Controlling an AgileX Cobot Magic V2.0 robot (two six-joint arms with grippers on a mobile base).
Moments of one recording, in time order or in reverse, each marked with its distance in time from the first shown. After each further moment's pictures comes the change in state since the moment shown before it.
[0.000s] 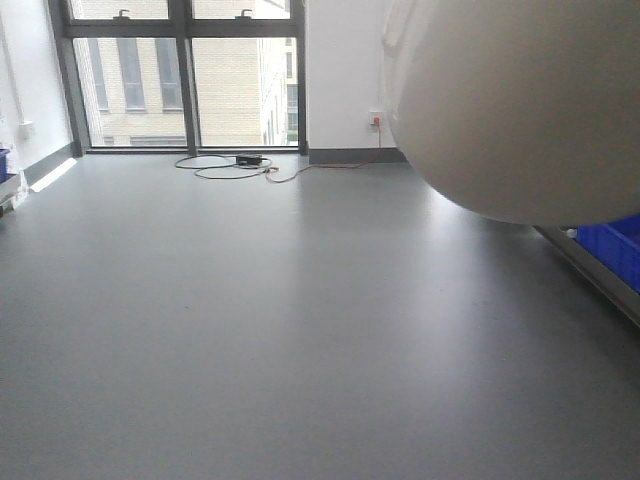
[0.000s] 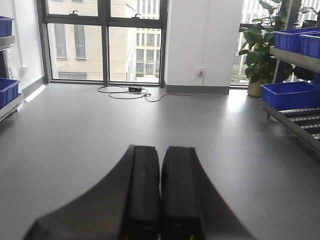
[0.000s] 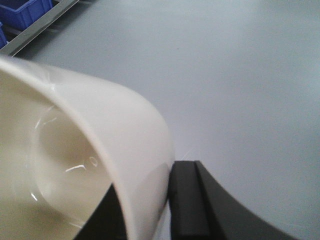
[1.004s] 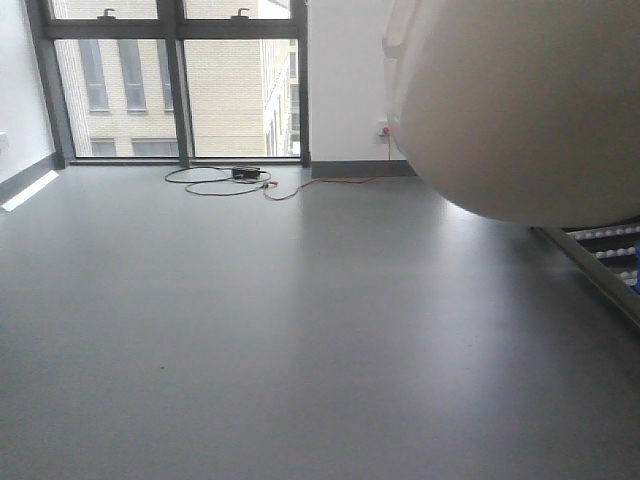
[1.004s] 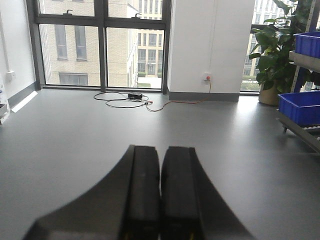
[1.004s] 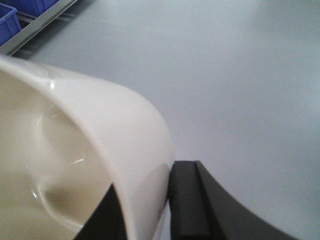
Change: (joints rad) left arm 0.000 0.000 0.000 0.000 0.000 0.000; right arm 0.000 0.000 0.000 0.000 0.002 0.000
